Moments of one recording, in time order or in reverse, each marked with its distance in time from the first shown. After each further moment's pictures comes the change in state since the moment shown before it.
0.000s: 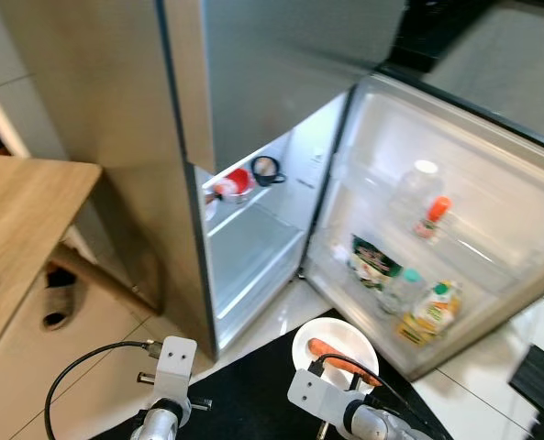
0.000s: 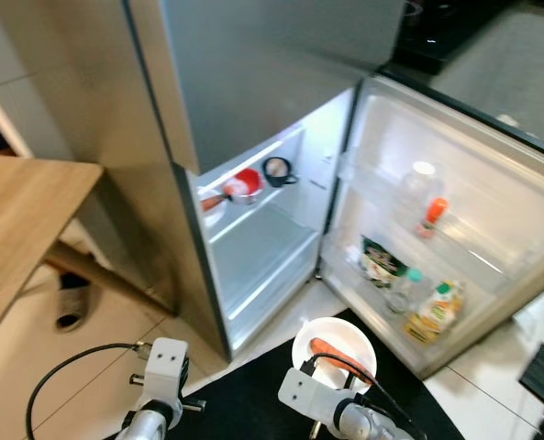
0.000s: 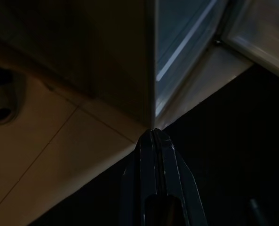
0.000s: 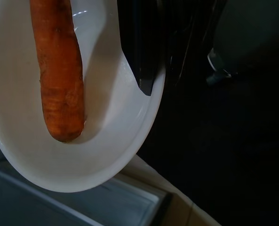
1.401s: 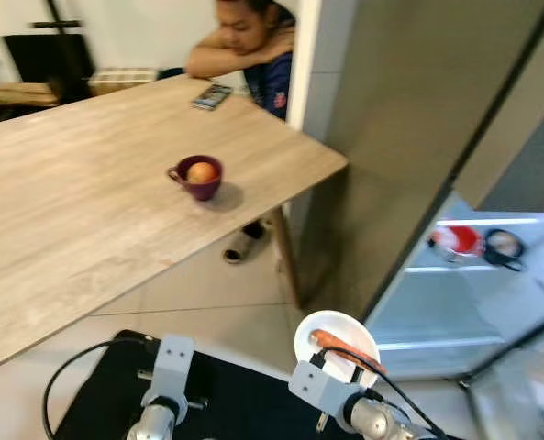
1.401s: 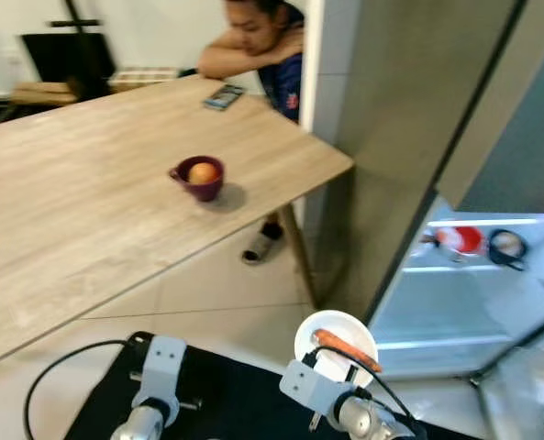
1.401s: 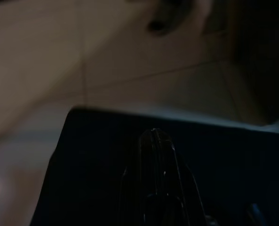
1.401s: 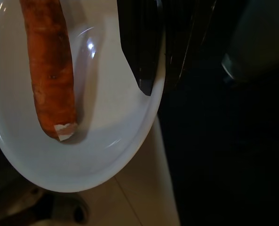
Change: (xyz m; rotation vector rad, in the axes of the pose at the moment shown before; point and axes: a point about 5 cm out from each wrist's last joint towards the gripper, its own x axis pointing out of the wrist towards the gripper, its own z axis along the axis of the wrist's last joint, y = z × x) left arm 0.001 0.007 -0.003 -0.012 0.036 0.042; right arm 0.002 -0.007 0.003 0.034 -0.003 -0.030
